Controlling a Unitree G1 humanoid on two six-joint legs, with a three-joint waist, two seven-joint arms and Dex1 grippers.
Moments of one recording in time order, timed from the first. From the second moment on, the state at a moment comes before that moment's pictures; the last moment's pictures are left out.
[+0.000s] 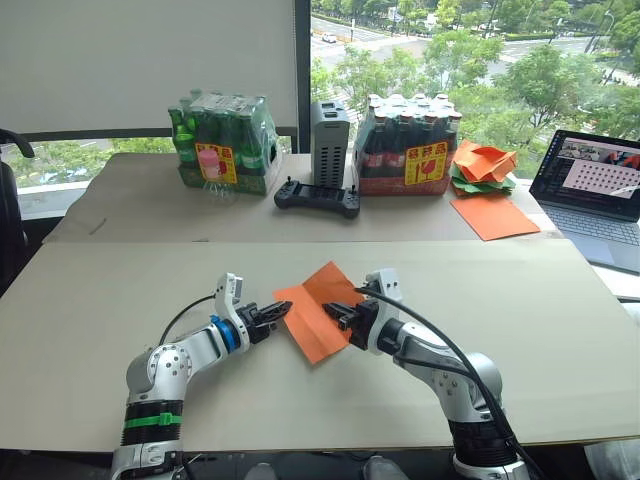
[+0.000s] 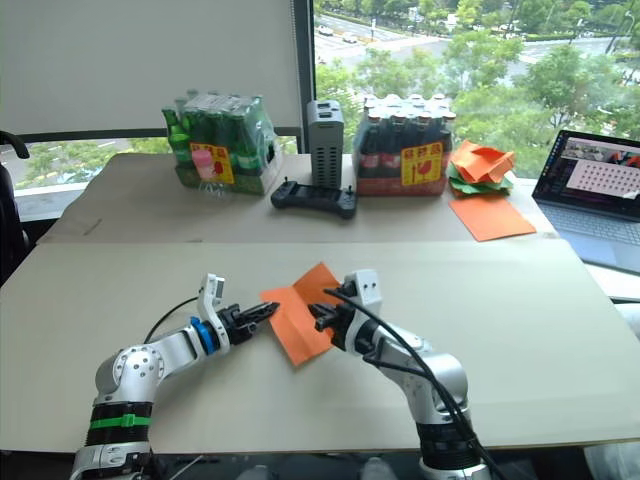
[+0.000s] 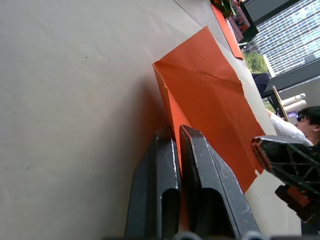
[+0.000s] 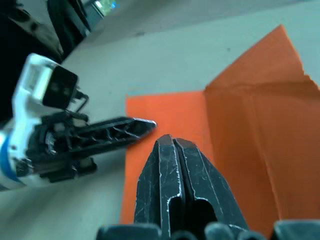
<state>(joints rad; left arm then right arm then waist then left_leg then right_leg) -0.38 0.29 0.24 0.09 -0.82 0.99 -0.46 -0.36 -0.06 -0.03 -0.30 0.58 0.92 0.37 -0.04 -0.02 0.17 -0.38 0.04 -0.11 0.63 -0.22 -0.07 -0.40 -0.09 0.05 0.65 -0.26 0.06</state>
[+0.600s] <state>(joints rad) -0.48 0.55 0.10 0.19 -0.78 1.08 -0.78 -0.39 -0.09 -0.09 -0.34 0.73 0.92 0.36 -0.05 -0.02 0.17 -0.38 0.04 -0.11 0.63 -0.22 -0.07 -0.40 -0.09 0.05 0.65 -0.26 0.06</state>
